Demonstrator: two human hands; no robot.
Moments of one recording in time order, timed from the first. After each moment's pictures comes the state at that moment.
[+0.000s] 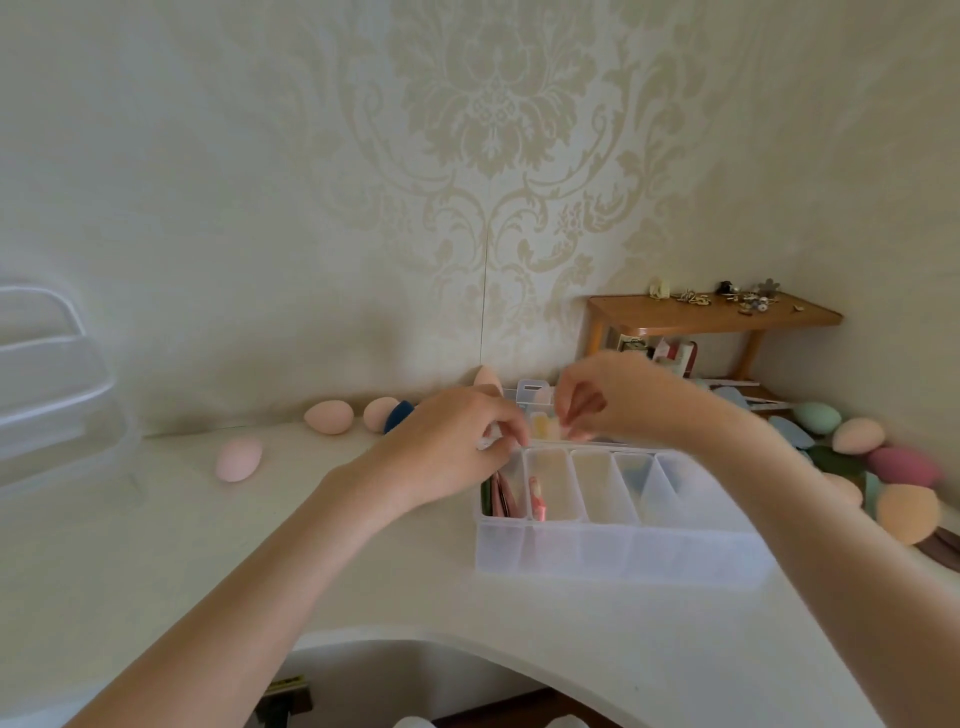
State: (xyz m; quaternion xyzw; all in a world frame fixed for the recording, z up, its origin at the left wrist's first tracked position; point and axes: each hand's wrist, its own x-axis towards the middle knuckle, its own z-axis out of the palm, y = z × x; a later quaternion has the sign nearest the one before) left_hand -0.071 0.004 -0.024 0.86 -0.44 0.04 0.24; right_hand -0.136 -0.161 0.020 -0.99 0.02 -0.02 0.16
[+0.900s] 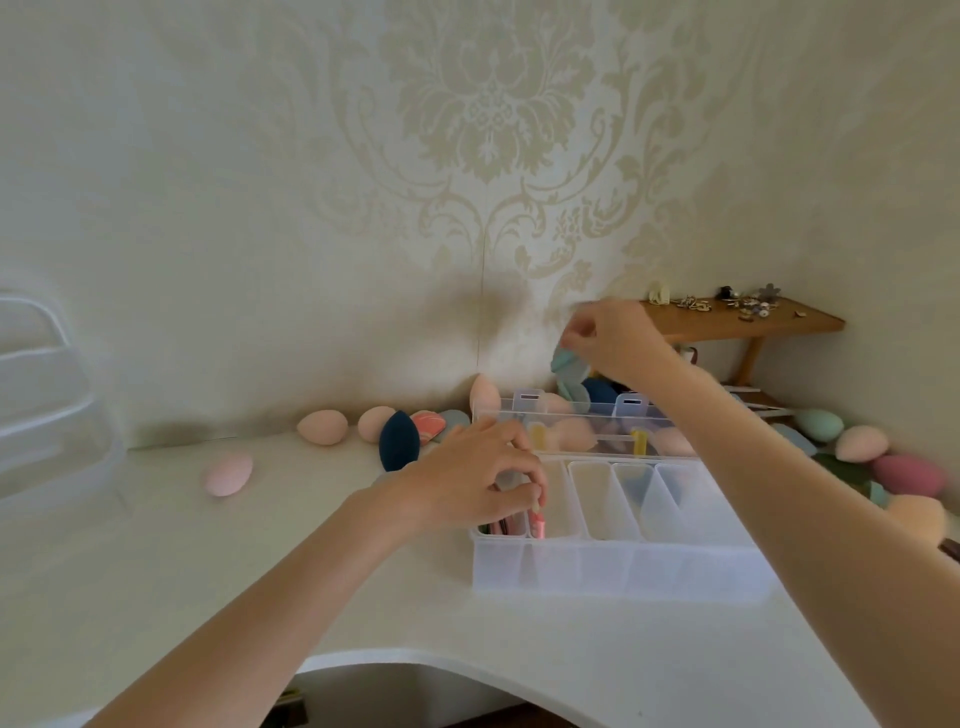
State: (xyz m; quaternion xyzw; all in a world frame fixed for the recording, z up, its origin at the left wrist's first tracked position) left_hand -0.059 -0.014 -0.047 0.82 -0.52 -0.06 0.21; right_hand -0.063 -0.202 0.022 -0.97 0.10 -0.17 0.13
